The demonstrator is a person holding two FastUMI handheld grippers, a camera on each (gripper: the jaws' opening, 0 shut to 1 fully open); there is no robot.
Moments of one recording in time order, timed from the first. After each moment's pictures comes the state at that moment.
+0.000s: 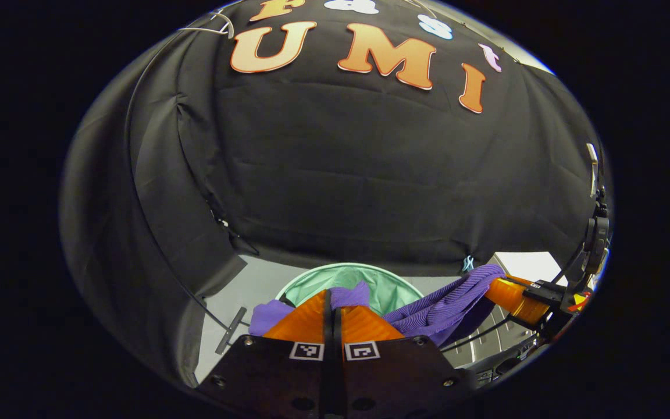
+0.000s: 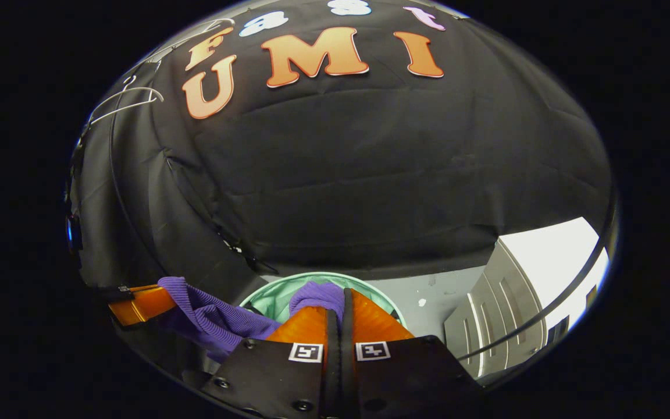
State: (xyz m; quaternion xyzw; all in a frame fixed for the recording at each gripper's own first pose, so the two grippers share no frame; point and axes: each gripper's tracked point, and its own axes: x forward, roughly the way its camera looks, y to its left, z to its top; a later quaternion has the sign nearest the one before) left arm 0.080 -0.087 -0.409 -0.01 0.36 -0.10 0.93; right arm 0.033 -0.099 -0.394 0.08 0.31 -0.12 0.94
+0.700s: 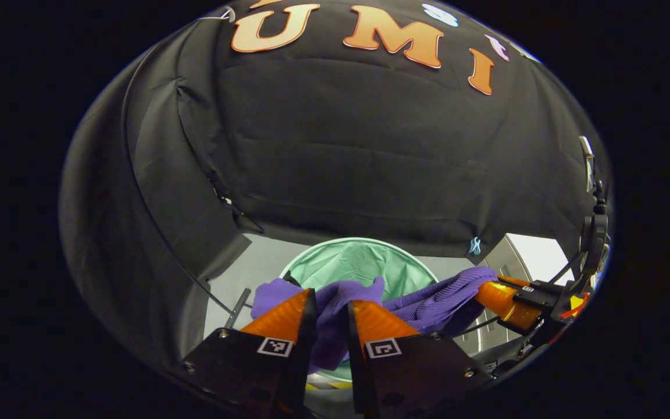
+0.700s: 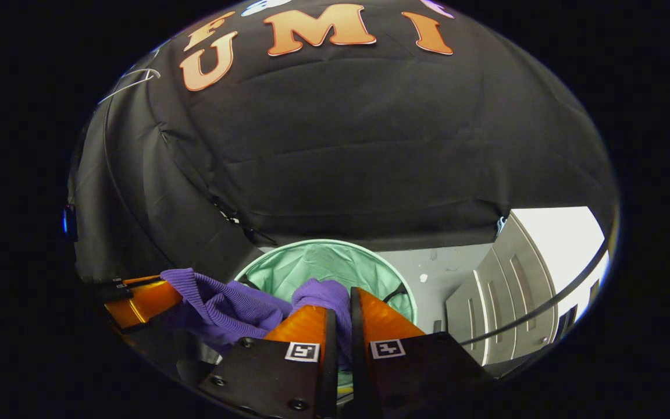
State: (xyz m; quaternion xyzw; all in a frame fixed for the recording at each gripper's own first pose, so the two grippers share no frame) left arm 0.073 -0.079 -0.439 -0.02 0.41 -0.09 0.91; right arm 0.024 -0.087 -0.441 0.08 0.38 -0.12 0.91
